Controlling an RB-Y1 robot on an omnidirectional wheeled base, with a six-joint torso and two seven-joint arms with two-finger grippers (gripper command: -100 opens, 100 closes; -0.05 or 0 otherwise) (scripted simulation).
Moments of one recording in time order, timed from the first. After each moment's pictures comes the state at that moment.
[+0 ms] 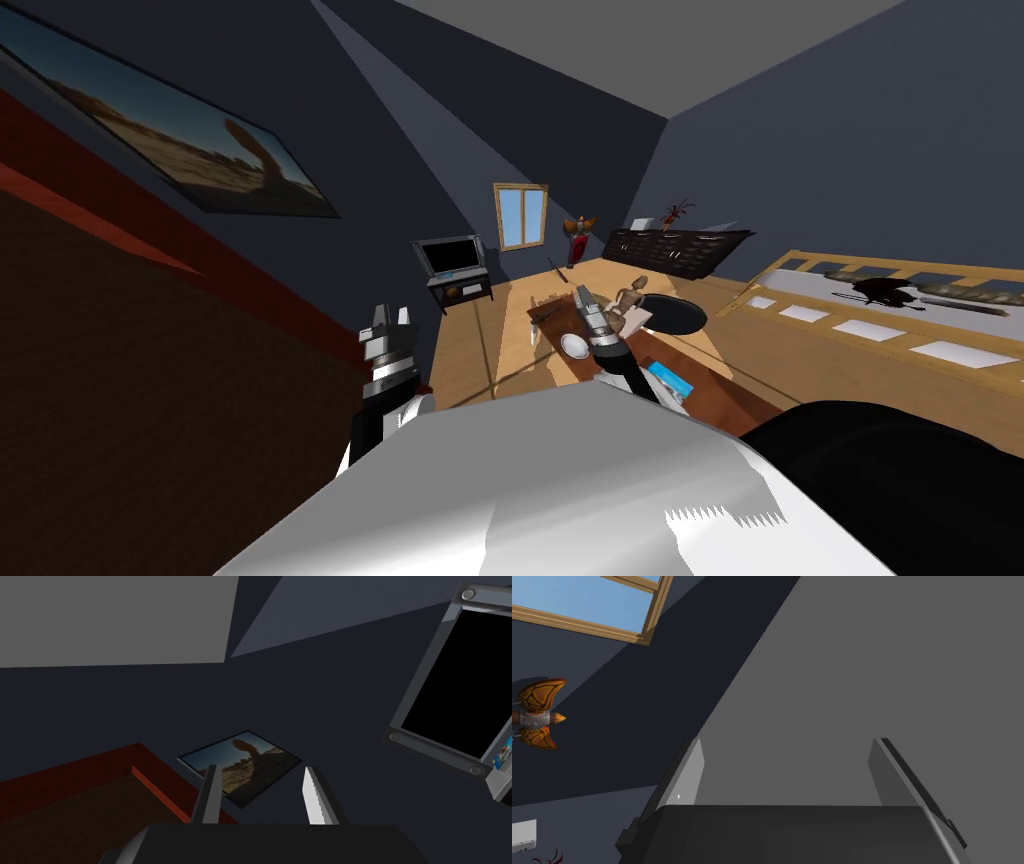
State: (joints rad) left arm 0.54 -0.03 0.04 -2.32 0.09 -0.41 0.09; right arm 0.57 -0.22 0.01 -2.25 0.05 -0.50 0.18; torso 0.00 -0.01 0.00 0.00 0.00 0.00
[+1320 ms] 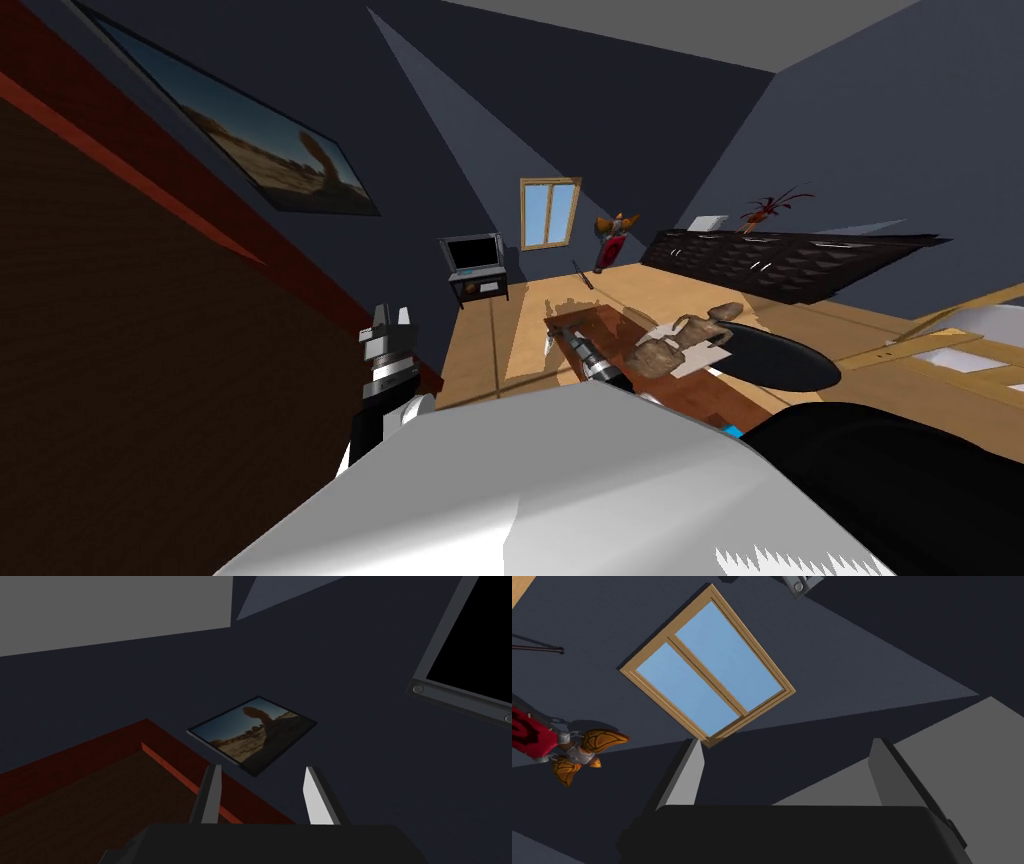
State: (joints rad) left arm 0.54 -0.03 0.04 -2.32 0.09 -0.41 0.09; right arm 0.67 -0.37 0.08 -1.94 0.10 -0.34 0.53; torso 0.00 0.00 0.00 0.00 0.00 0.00
